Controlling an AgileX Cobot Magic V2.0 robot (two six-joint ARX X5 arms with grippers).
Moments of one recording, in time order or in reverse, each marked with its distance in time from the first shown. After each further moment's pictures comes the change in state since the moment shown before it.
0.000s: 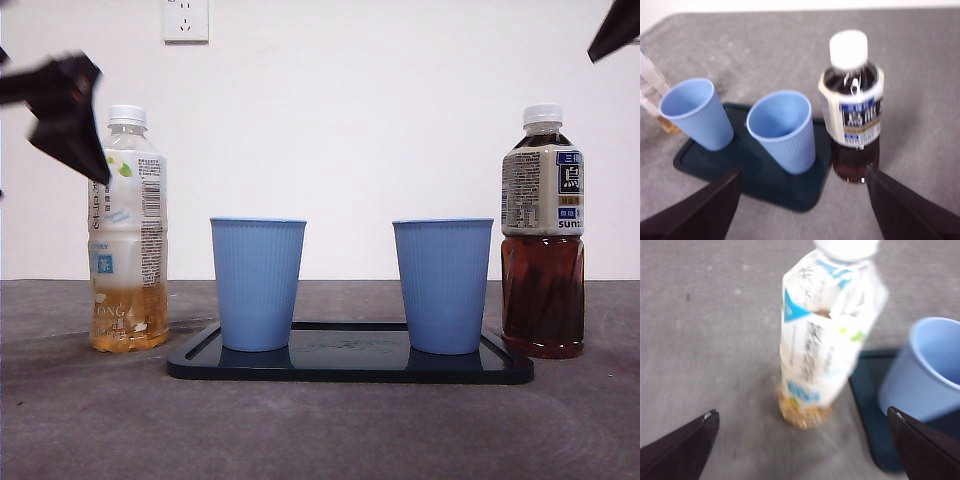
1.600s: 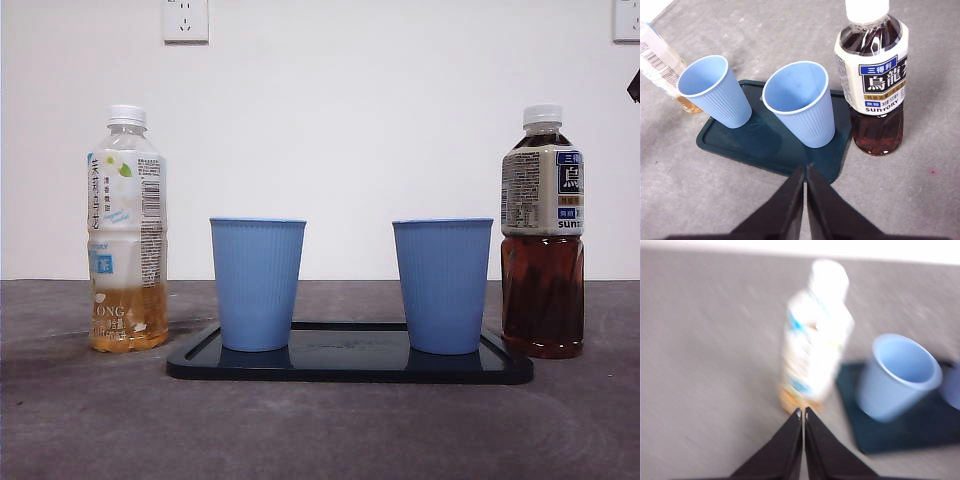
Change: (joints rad) left arm 0.009 -0.338 0.080 -0.320 0.007 -0.002; right arm 0.000 0.001 0.000 -0.066 -0.076 0.061
